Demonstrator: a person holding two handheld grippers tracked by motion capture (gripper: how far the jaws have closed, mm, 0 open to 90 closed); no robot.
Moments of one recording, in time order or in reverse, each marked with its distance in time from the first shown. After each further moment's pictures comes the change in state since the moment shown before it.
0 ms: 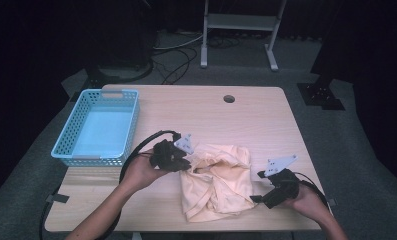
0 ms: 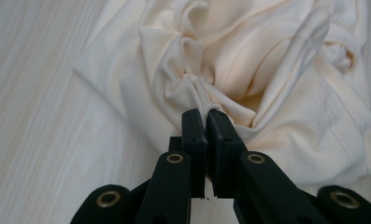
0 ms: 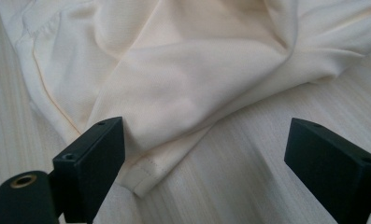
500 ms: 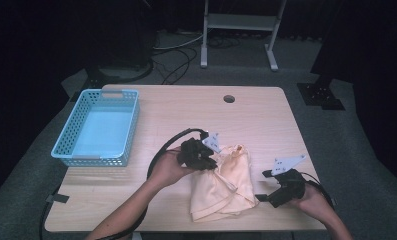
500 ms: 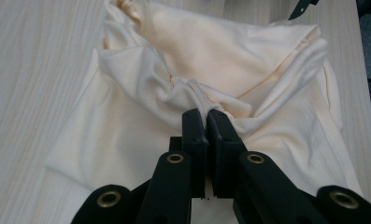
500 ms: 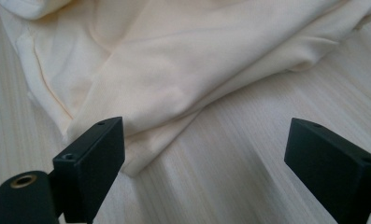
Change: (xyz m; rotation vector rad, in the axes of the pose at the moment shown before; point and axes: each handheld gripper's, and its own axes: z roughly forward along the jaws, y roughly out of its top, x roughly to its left) left arm -0.008 0.060 0.025 -0.078 -0.054 0.065; right arm -0.007 -0.011 -0.009 -0.032 -0.003 0.018
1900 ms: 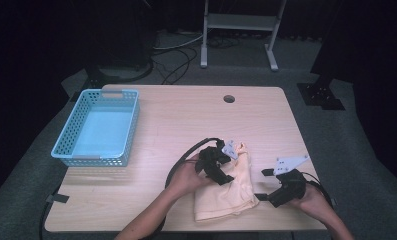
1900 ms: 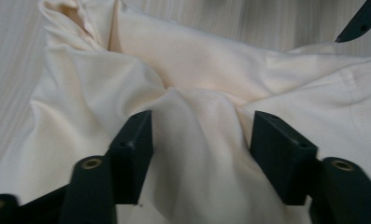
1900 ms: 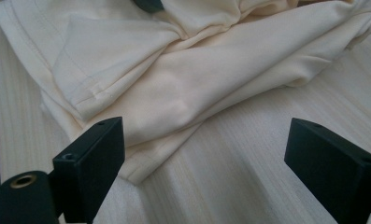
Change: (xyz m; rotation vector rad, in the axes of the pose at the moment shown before) left arm -0.007 0.022 0.070 0.015 0.008 -0.049; right arm 0.000 -0.001 -0.003 -0.061 0.012 -0.009
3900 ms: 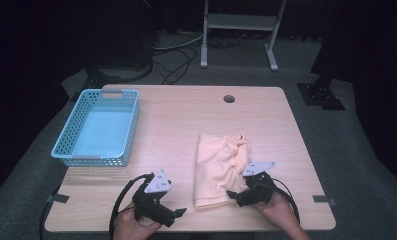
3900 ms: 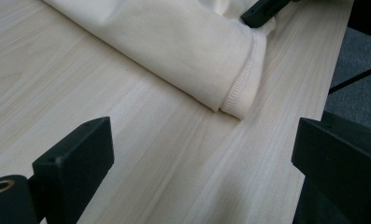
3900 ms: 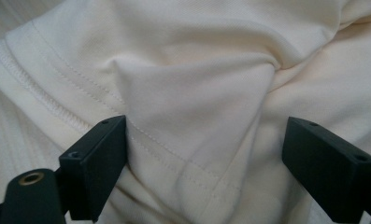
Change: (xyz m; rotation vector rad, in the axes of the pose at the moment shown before) left arm -0.085 -0.146 -0.093 -0.224 0.169 -0.338; right arm 0.046 0.036 0.059 0.005 -0.191 0.138
